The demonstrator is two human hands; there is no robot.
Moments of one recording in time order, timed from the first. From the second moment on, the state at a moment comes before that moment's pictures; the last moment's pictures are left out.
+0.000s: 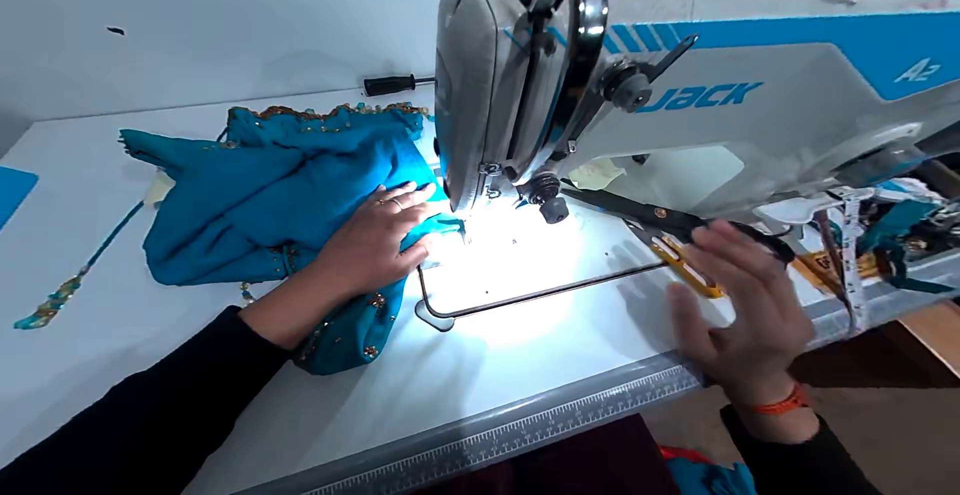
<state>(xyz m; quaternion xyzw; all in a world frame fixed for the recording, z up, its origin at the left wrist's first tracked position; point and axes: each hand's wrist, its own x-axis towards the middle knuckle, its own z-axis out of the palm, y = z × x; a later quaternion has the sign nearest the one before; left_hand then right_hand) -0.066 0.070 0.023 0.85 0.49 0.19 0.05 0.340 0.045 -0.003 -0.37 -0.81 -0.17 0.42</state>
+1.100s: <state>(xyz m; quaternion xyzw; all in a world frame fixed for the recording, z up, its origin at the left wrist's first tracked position) -0.050 0.040 0.094 0.82 0.57 -0.09 0.05 0.210 -0.016 0.012 0.01 -0.95 0.16 0.28</state>
